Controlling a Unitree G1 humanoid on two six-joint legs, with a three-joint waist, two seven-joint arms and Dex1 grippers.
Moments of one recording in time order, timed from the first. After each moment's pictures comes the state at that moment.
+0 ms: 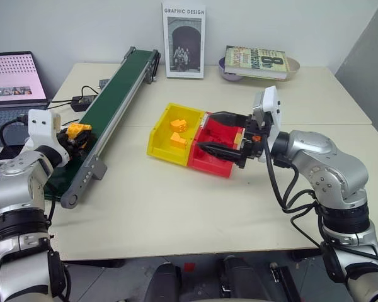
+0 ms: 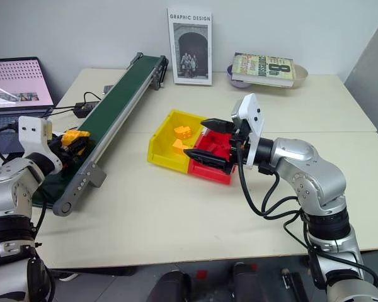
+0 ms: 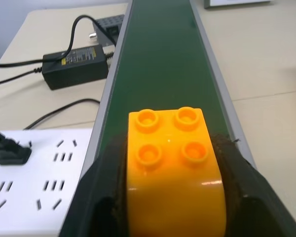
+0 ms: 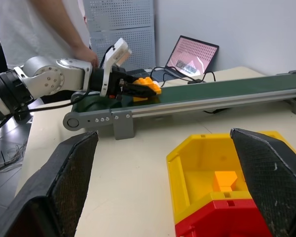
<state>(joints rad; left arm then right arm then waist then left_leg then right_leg) -0.51 0.75 0.35 0.41 -0.29 0.42 -0.57 -0.66 -0.44 0.05 -0.35 0.62 0.76 0.77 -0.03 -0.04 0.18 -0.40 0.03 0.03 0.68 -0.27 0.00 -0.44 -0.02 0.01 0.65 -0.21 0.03</state>
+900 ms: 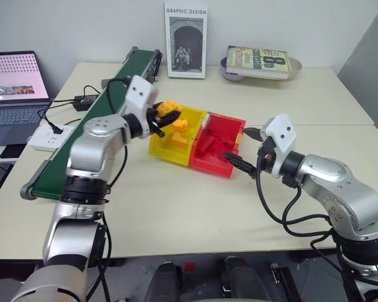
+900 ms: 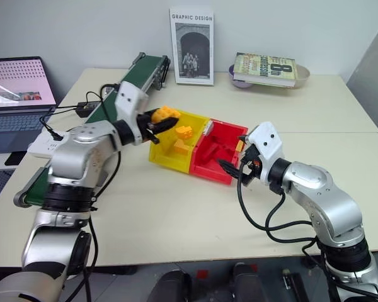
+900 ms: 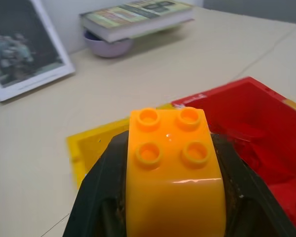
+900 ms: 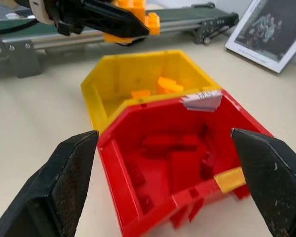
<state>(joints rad) -0.86 0.46 -0.09 0.36 -0.23 0.44 -0.70 -0.42 -0.55 0.05 -0.57 0.43 0.83 0.48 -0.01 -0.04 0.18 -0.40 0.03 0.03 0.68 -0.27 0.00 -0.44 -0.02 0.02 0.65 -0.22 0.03</state>
